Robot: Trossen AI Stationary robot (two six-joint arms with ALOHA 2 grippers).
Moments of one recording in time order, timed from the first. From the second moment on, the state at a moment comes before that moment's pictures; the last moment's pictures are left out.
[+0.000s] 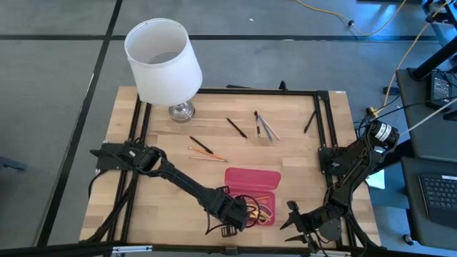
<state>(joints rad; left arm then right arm) -0.49 2.30 1.93 -0.92 -0.10 -0.70 1.08 1.56 0.66 0.29 0.48 0.57</state>
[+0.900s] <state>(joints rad) -0.48 2.30 2.03 -0.95 -0.21 -0.68 1.08 1.56 0.66 0.29 0.48 0.57</state>
